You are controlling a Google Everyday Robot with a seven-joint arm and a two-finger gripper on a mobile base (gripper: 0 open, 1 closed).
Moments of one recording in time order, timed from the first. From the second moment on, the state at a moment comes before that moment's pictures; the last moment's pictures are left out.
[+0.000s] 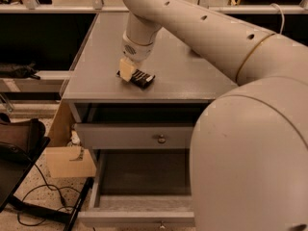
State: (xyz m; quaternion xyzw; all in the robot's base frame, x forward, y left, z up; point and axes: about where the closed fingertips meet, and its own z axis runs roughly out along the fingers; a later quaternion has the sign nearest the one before) arm 0.678 0.068 0.812 -0.51 0.85 0.08 0.14
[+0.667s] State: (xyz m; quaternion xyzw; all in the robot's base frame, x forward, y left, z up) arm 0.677 0.068 0.822 -0.51 0.85 0.08 0.14
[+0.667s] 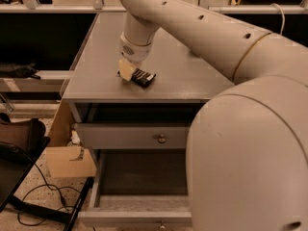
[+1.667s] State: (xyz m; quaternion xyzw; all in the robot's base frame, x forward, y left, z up) arm 0.591 -0.083 0.867 -0.44 0.87 0.09 0.20
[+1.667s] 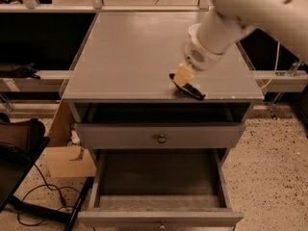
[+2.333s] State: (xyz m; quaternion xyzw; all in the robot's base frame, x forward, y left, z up) arm 0.495 -0.194 0.804 -0.34 0.90 0.17 0.20
